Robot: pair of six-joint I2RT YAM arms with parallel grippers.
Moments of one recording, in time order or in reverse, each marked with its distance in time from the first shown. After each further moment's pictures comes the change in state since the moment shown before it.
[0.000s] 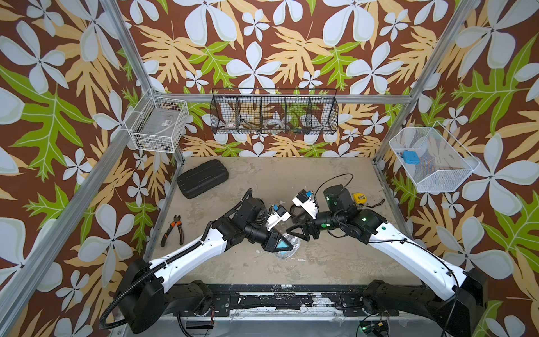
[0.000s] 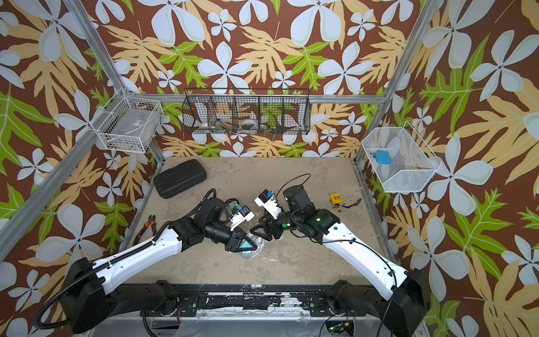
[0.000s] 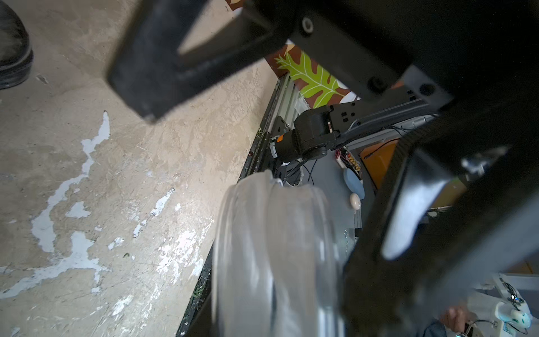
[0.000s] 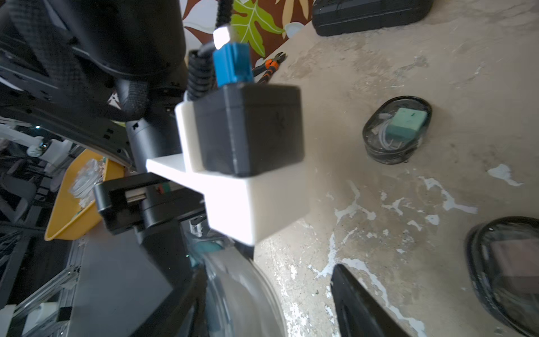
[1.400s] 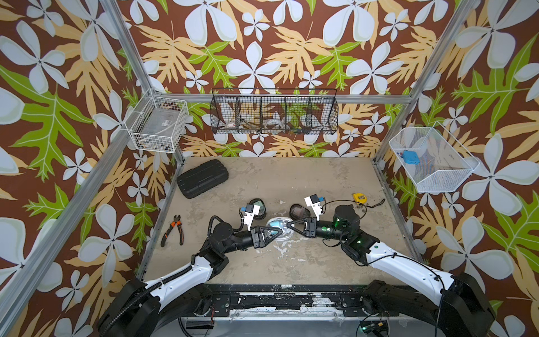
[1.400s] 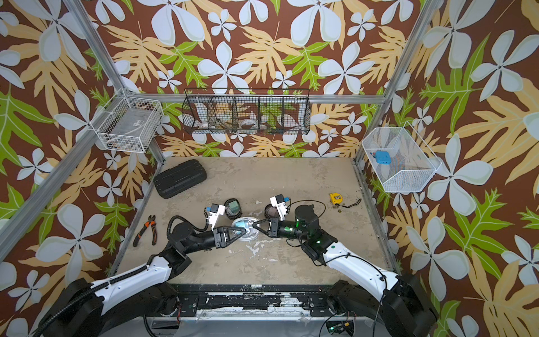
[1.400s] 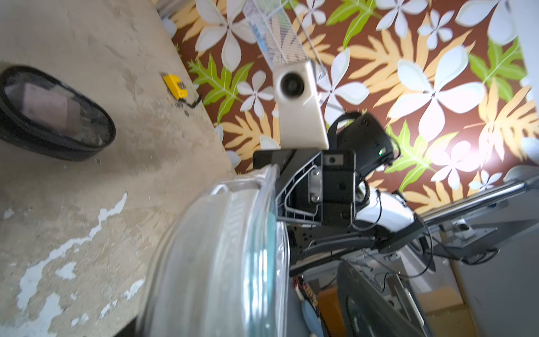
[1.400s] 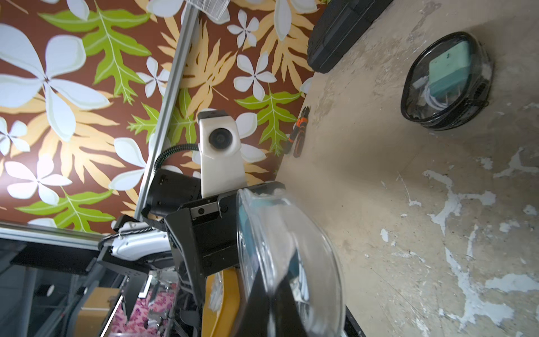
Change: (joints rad) left arm 0.094 -0.194 -0.549 1.156 -0.253 -0.802; right arm -0.011 -0.094 -0.456 0.870 0.016 0.996
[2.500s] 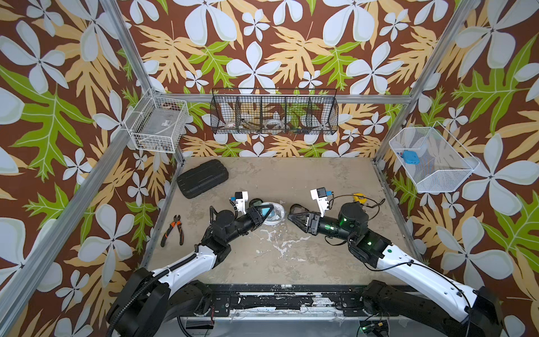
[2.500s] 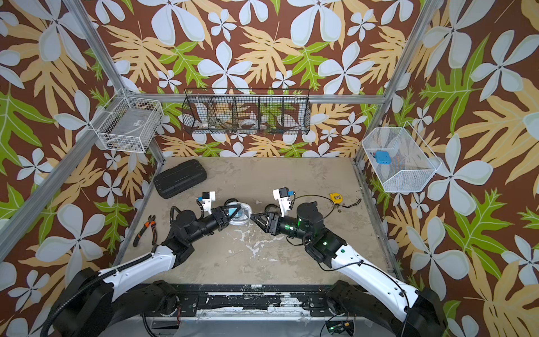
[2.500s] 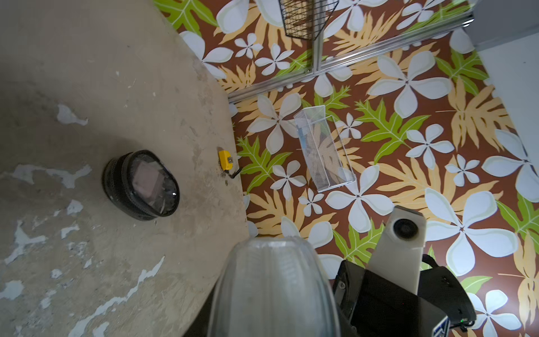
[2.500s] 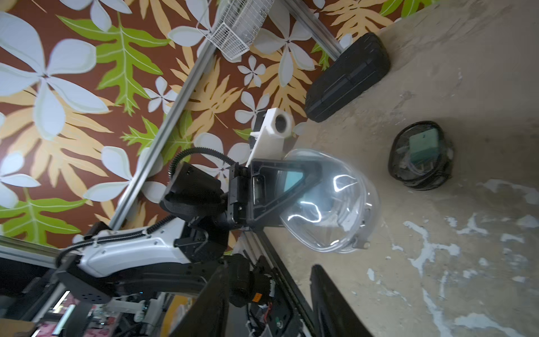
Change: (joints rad) left arm 0.098 0.119 0.136 -0.141 -0.189 -0.145; right arm 0.070 -0.106 0.163 -0.308 0.220 -0.277
